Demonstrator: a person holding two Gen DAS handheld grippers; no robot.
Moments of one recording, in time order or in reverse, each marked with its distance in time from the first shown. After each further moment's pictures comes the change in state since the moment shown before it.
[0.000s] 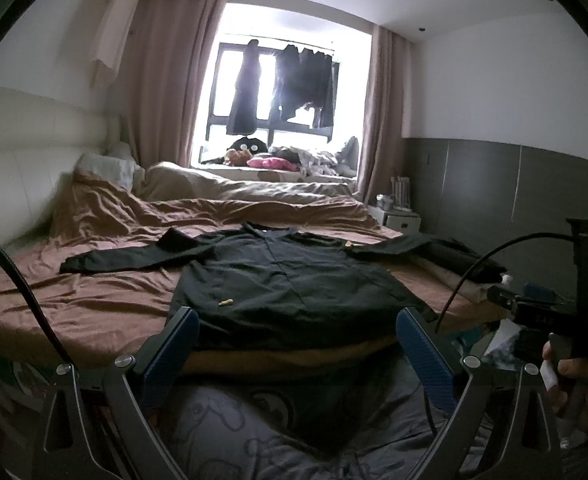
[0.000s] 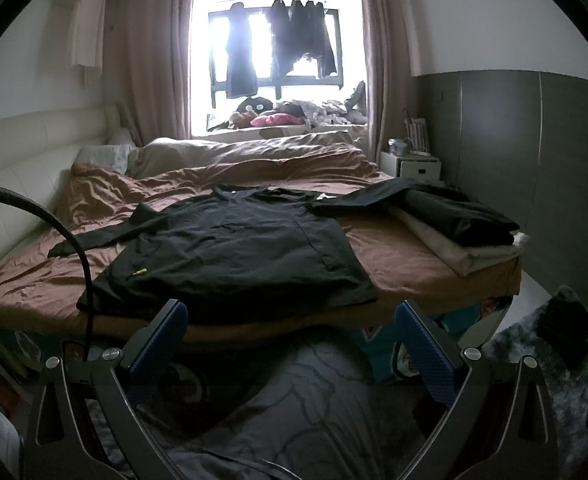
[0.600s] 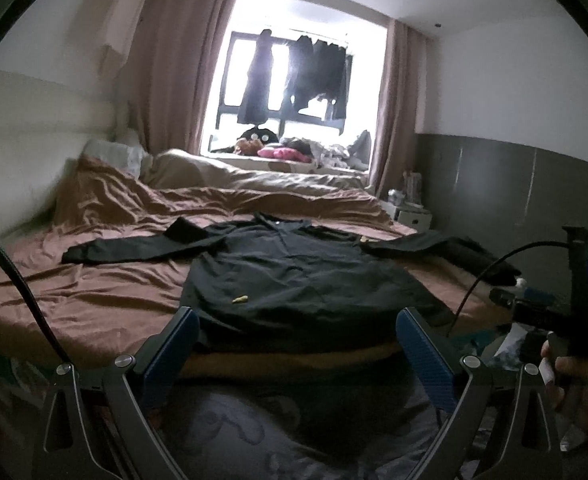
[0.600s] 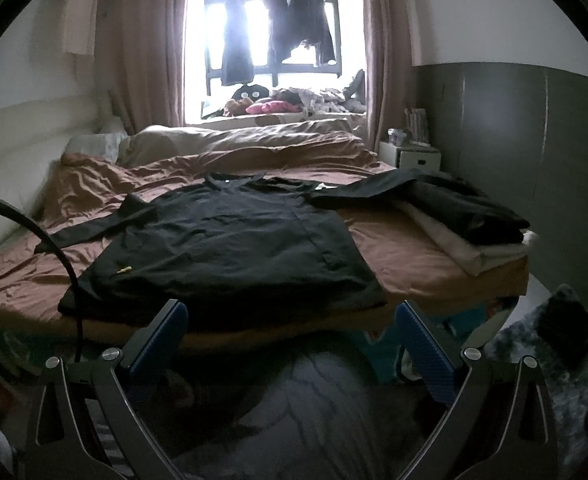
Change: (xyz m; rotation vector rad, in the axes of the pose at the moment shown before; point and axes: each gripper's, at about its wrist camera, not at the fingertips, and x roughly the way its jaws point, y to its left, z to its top) left arm 0.038 0.030 0.004 -0.033 0.045 0.026; right arm 0.062 0.015 0.016 -0.014 0.054 -0.023
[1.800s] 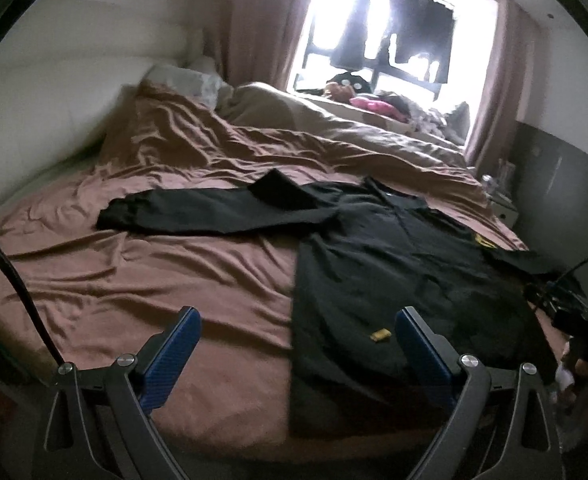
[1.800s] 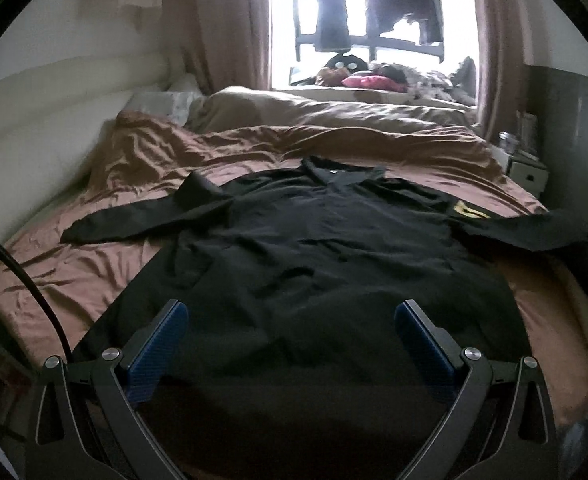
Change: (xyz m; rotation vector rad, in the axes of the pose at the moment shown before) left arm 0.172 0.186 0.057 -0.197 0.209 0.234; right arm 0.224 0.074 0.109 -0.173 0.091 0.279
